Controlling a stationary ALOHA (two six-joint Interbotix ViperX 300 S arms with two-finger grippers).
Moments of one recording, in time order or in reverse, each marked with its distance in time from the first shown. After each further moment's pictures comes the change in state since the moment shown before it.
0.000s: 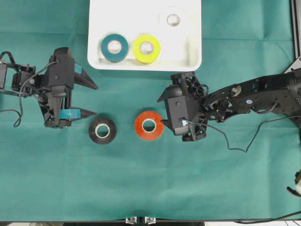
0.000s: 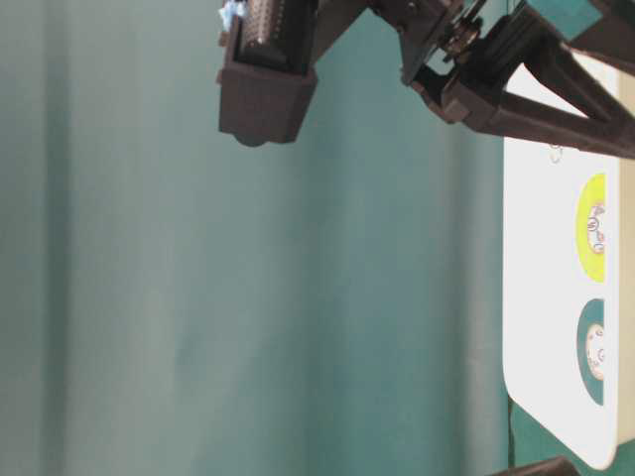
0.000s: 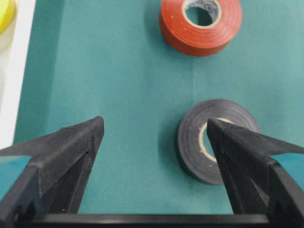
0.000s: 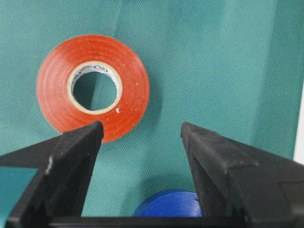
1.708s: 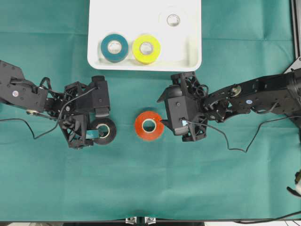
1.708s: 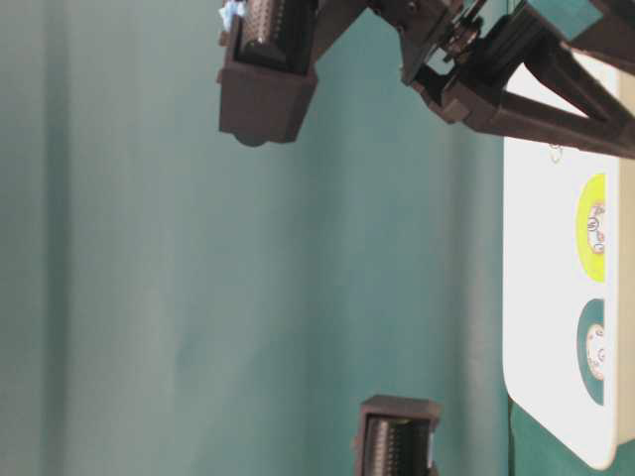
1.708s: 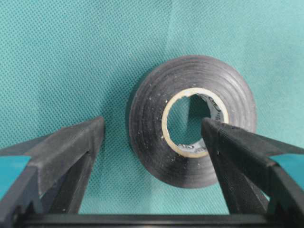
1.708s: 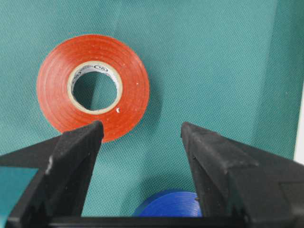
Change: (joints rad) left arm -0.103 0.333 -0.173 -0.002 0.161 -0.249; right arm 0.000 0.000 0.000 0.002 0.000 0.000
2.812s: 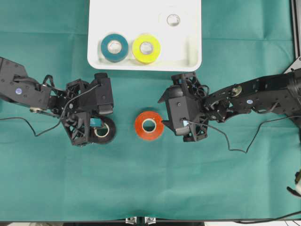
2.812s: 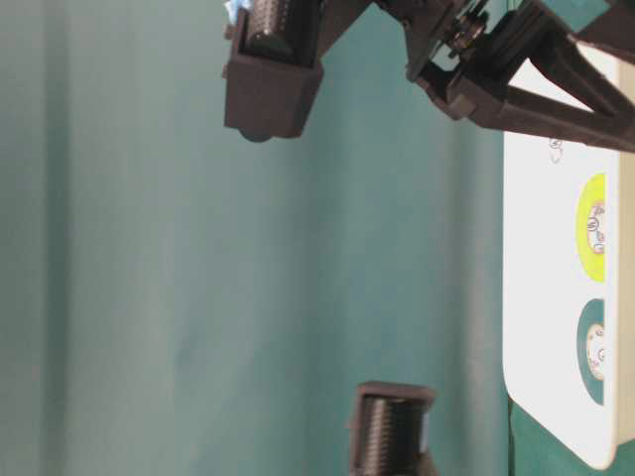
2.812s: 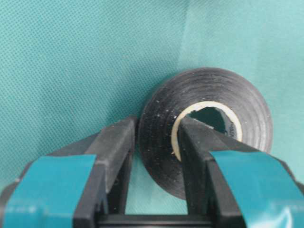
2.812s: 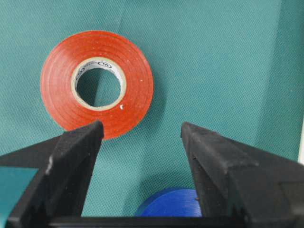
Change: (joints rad) left arm 0.015 -0.018 -0.020 0.002 0.049 0.005; right arm 0.002 0.000 0.008 0.000 -0.011 0.000
